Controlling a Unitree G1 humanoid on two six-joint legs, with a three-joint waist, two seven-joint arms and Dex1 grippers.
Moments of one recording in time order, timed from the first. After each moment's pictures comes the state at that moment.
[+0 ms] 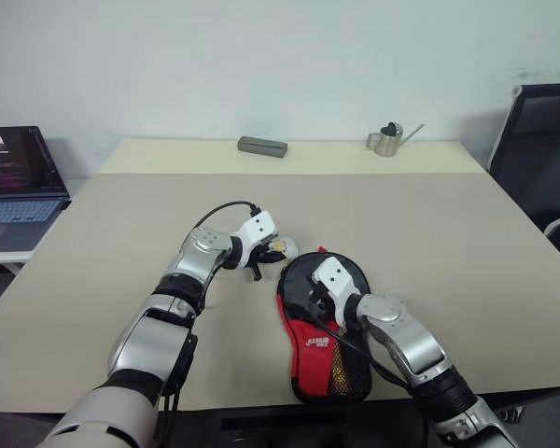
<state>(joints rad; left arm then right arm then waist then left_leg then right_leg) -0.96 0.34 -0.21 1.08 0.15 -0.12 -0.98 -0.34 -0.19 0.38 -0.01 0.05 0.53 0.54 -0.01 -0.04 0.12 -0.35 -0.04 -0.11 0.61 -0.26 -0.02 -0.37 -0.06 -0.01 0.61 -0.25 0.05</state>
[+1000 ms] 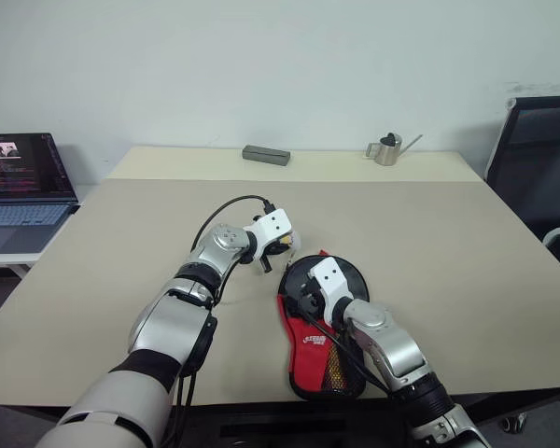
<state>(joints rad) -1.08 0.28 -0.24 1.29 0.28 -0.22 -0.76 -0.31 -0.06 0.33 0.09 0.02 0.49 0.39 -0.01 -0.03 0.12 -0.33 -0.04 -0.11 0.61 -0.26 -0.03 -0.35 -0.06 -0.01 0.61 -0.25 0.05</state>
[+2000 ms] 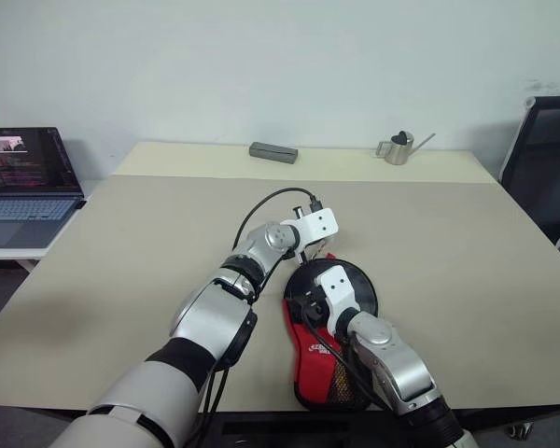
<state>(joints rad) -1.19 0.07 -0.30 1.39 0.44 -0.22 -0.45 -0.17 -0.06 0.35 -0.08 0.01 0.51 0.29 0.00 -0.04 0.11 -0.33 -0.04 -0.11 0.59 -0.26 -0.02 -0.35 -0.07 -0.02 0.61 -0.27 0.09</state>
